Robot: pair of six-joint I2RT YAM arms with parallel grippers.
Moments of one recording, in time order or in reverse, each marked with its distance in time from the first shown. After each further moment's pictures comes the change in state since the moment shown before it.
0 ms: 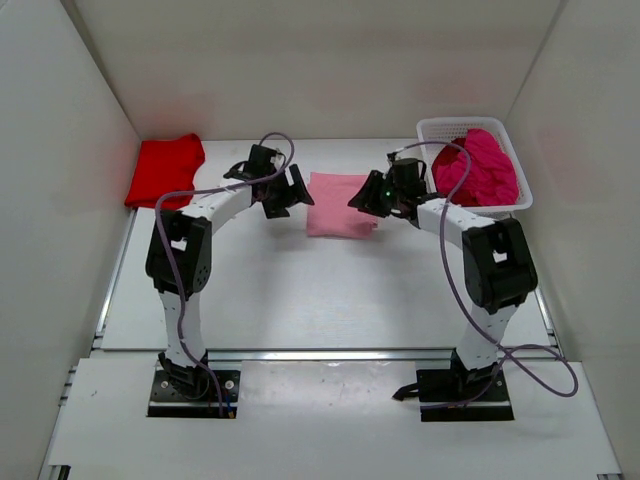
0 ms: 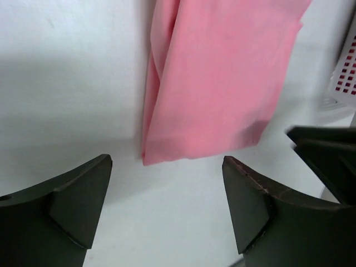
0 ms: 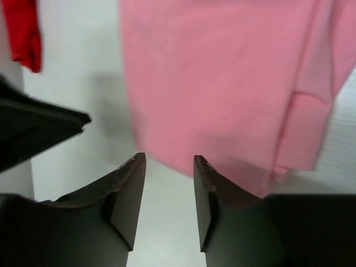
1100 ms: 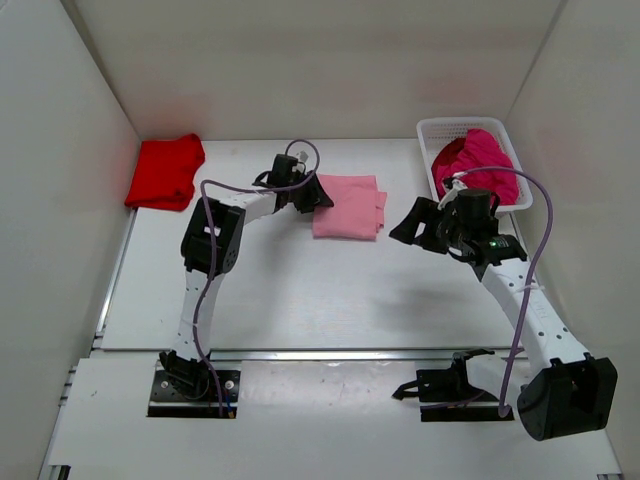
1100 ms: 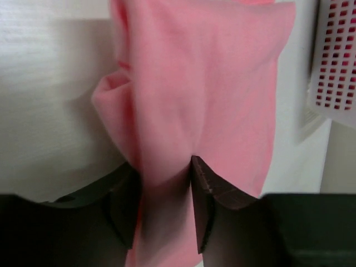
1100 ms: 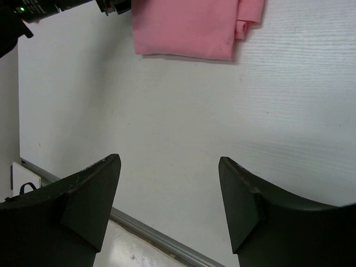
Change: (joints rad) left arm -0.041 0.317 0.206 0.297 0.103 0.016; right arm -0.136 -0.811 -0.298 -0.496 -0.027 -0.202
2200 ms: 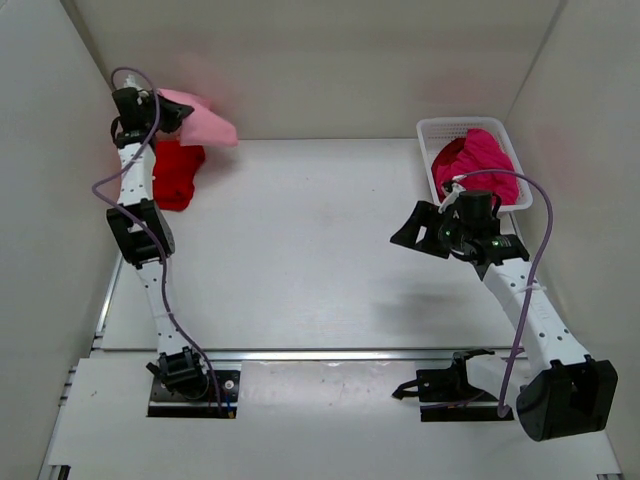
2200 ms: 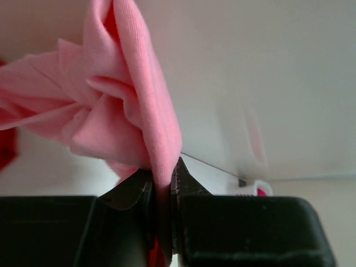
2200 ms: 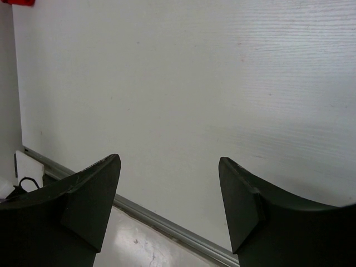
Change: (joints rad) left arm 0.624 0.156 0.729 -0.111 0.128 -0.228; right arm -0.017 -0.003 0.014 -0.087 -0.038 -0.012
